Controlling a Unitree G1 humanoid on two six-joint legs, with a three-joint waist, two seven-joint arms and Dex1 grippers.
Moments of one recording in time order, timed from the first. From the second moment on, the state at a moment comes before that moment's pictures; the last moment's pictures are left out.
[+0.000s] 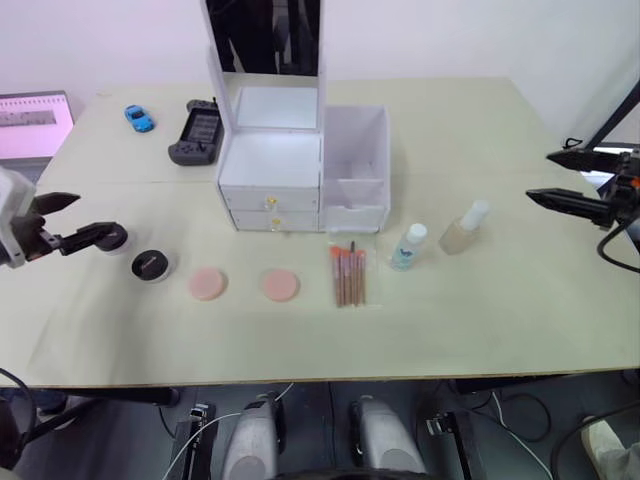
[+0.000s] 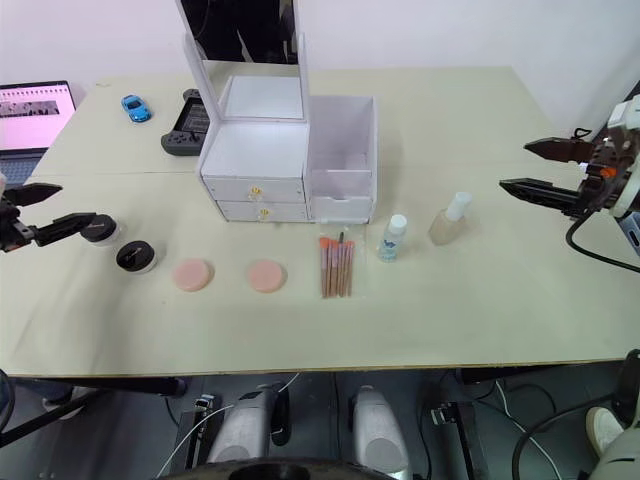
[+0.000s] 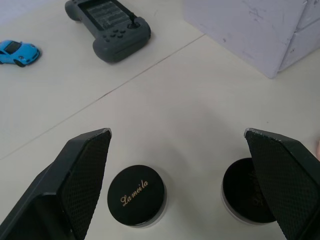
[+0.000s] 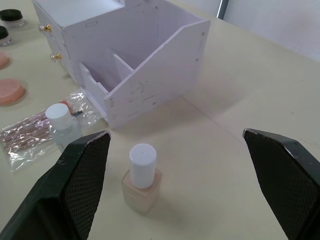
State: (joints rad) left arm -0.43 1.05 0.34 0.62 -0.33 0.14 -1.17; right arm -0.69 -1.08 -0.26 0.57 0.41 0.28 1.41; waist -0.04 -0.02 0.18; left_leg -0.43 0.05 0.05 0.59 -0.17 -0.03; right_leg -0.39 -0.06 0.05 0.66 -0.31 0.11
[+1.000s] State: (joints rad) left arm -0.23 1.04 0.44 0.20 -0.62 0.39 -1.32; right arm -0.53 -1.06 -0.31 0.35 0.48 0.39 1.32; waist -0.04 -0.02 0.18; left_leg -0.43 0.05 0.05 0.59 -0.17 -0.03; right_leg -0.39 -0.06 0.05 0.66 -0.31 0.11
